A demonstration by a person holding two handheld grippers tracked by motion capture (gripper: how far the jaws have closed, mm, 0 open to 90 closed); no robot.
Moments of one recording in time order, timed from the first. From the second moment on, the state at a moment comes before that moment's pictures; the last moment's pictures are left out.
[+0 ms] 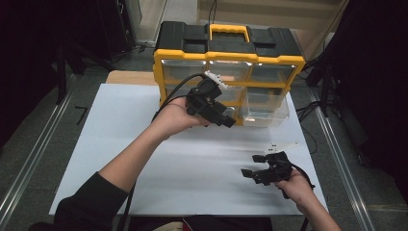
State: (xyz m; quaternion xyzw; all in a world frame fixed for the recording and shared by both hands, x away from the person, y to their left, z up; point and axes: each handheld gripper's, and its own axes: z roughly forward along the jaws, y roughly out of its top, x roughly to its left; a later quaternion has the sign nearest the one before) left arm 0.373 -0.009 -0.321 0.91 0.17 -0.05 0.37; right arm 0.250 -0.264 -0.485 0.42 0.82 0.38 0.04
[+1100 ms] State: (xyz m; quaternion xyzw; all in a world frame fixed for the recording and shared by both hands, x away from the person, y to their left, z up) left arm 0.359 0.035 -0.396 0.89 0.22 -0.04 0.39; right arm 0.251 -0.264 -0.487 0.42 0.82 0.38 0.04
